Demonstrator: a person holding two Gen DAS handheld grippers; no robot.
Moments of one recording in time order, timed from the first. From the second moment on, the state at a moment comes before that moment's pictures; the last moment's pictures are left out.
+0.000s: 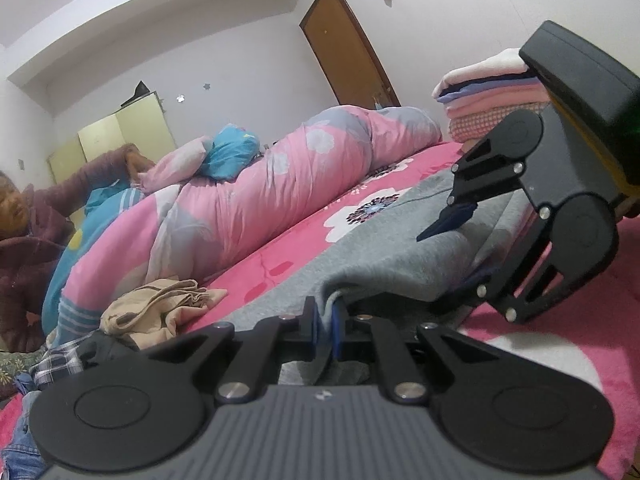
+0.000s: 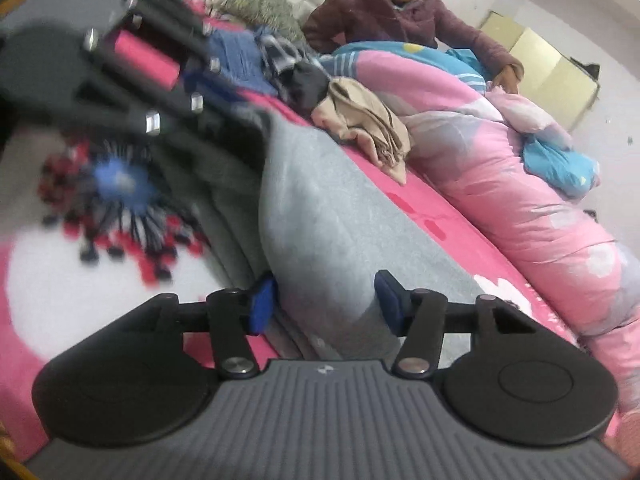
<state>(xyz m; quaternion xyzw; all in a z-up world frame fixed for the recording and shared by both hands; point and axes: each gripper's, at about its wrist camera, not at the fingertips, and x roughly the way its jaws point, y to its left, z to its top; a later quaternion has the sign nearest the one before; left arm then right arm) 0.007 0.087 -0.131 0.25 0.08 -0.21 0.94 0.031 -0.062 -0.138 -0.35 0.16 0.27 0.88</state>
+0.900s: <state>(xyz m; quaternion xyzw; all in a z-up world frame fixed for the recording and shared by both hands) 0.012 0.085 -0.132 0.26 0.08 -0.20 0.94 0.075 -0.107 -0.070 -0.08 0.19 0.38 0.90</state>
